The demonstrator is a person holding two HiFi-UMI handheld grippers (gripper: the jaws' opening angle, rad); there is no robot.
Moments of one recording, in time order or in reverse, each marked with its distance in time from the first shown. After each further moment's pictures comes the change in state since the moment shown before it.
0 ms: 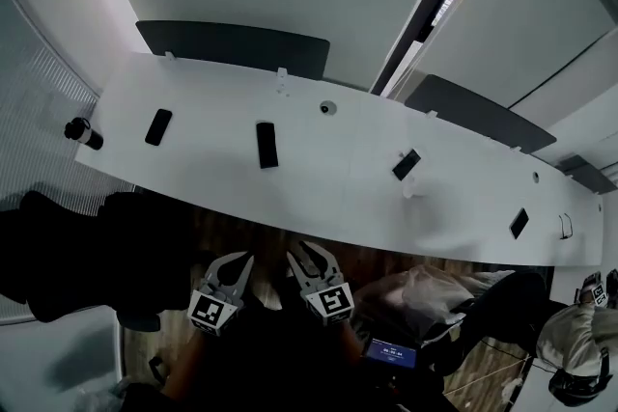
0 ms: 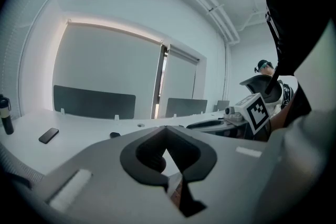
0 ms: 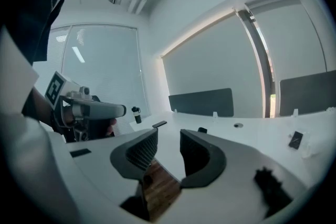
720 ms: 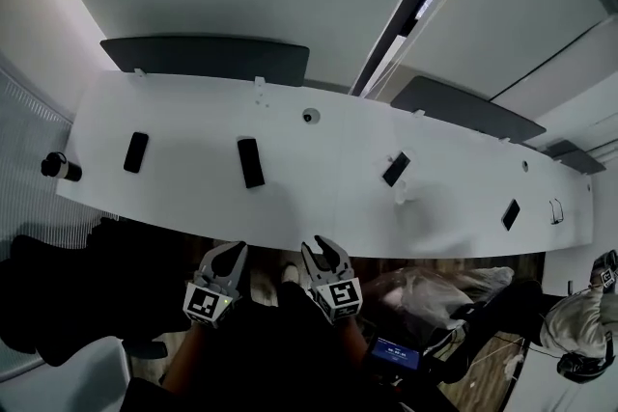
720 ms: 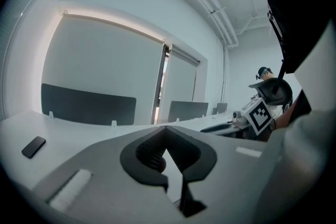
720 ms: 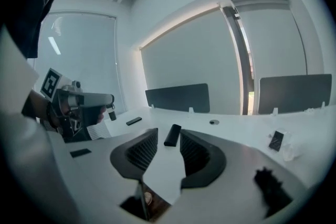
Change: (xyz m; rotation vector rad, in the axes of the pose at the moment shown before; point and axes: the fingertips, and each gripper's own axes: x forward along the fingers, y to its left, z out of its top) left arm 0.074 0.073 0.026 -0.033 -0.033 -0.054; right arm 0.034 -0.092 0.004 0.038 0.052 -0.217
